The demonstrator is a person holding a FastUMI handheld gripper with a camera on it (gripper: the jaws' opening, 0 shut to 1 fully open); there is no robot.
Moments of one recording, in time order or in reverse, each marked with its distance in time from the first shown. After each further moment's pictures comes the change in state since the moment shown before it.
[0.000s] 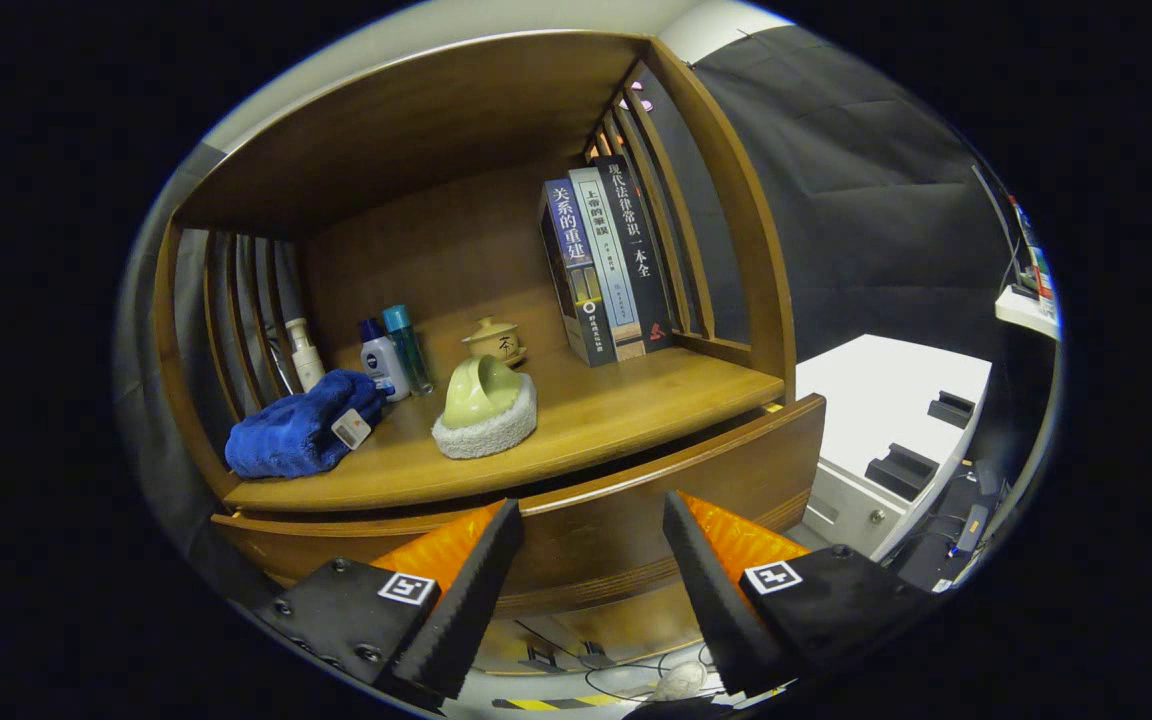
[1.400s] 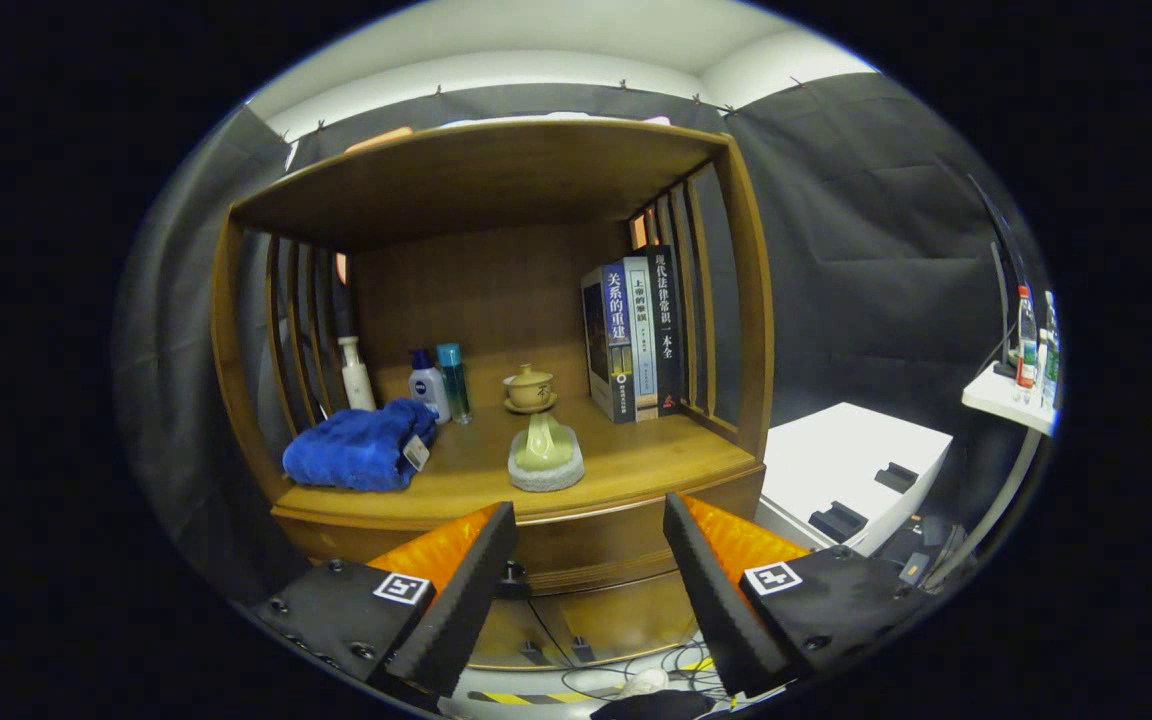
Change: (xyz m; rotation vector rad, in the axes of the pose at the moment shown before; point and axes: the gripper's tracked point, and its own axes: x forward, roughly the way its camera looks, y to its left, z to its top) arm -0.102 0.048 0.064 -0.094 -0.110 -0.025
